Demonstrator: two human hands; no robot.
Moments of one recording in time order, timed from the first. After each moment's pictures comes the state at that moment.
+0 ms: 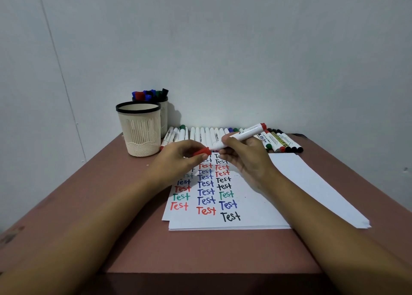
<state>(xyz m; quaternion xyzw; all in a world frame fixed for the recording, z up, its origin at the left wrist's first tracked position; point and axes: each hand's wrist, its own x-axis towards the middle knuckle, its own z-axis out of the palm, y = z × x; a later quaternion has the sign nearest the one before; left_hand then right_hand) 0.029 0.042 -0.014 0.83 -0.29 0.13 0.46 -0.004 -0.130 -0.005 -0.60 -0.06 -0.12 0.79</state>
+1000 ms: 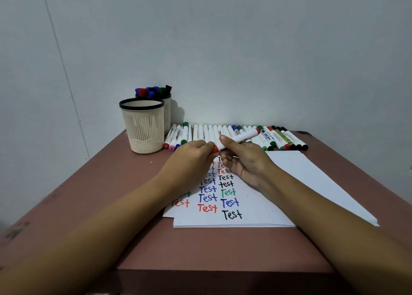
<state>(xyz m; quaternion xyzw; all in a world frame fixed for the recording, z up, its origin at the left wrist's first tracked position) 0.027 0.025 -0.026 0.81 -0.40 0.38 0.19 0.002 -0.122 -0.009 -0.55 0.03 -0.03 0.83</state>
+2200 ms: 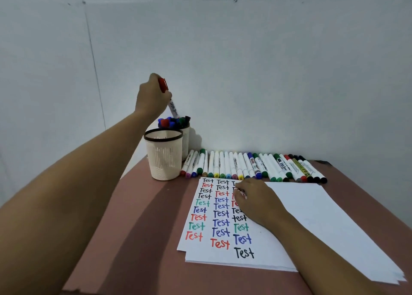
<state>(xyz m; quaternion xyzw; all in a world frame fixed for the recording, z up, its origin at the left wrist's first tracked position) 0.140 0.105 0.132 0.84 -0.07 0.38 0.38 0.019 -0.138 -0.037 -0.97 -0.07 -0.18 0.16</state>
